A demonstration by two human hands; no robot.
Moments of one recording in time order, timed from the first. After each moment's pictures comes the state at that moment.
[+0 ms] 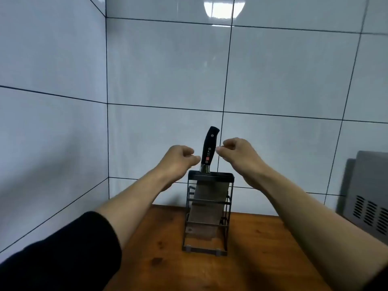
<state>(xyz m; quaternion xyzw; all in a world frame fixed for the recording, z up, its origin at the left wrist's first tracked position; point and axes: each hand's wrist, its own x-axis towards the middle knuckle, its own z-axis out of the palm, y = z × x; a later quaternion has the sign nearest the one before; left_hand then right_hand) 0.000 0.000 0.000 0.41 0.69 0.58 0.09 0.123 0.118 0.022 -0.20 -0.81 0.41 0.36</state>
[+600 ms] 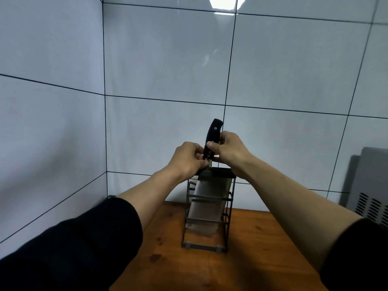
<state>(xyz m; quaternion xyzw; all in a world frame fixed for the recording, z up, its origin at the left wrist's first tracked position) 0.002 0.024 -0.004 0.46 0.74 0.49 0.01 0.090 0.116 0.023 -0.18 -0.80 0.45 0.36</state>
